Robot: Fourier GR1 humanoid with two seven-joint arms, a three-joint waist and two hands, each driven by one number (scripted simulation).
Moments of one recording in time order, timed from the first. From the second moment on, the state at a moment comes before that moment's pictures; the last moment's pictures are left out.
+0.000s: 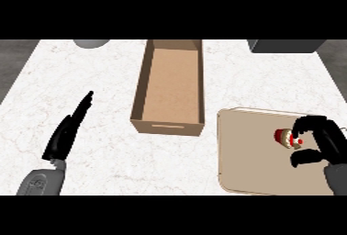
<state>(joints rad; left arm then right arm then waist) -0.13 0.21 0.04 -1.34 -0.27 -0.06 -0.05 -0.25 -0.38 -0.25 -0.85 0.69 -0.32 -0.97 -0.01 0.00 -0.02</state>
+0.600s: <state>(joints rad) -0.18 0.20 -0.01 -1.33 -0.29 -0.08 -0.05 -0.37 -0.20 0.01 -0.92 1.14 -0.33 -0.53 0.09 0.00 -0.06</state>
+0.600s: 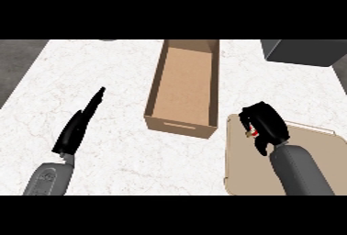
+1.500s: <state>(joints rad) -0.21 0.18 -0.03 -1.29 -0.30 -0.09 -0.03 -0.76 -0.02 0.21 -1.09 1.40 -0.09 0.44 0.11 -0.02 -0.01</state>
